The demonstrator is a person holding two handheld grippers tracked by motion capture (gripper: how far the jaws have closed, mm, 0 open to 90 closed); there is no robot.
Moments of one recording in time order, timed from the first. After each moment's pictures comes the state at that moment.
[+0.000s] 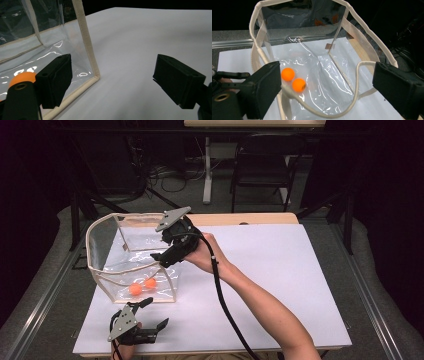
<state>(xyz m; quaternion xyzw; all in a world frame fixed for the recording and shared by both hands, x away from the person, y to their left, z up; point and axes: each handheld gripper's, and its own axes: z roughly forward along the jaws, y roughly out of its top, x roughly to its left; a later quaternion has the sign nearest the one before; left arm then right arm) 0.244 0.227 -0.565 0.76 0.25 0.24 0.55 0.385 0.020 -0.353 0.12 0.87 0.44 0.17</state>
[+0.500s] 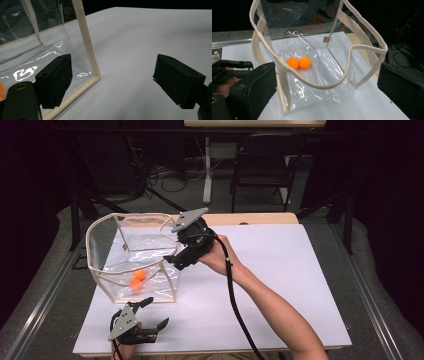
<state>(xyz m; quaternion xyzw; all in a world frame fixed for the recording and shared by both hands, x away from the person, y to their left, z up) 0.245 0.226 -0.565 0.76 0.25 0.24 0.55 0.384 -0.013 -0.356 0.13 0.87 0.45 0.17</state>
